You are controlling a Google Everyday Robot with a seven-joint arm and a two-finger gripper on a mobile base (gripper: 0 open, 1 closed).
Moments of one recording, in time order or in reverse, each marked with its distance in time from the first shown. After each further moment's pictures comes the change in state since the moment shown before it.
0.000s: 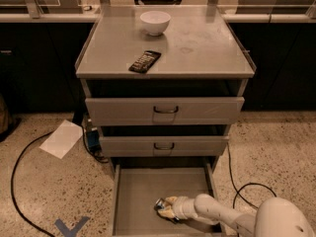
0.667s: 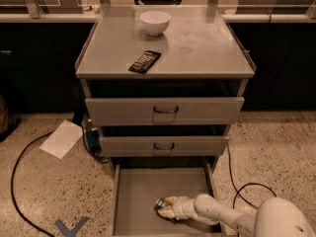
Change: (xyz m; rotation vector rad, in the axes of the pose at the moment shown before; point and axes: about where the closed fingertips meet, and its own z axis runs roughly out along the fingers) arm 0.000 0.000 0.000 0.000 0.000 0.000
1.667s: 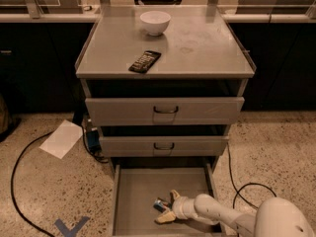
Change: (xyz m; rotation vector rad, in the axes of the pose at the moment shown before) arm 0.000 0.000 0.000 0.000 0.000 0.000
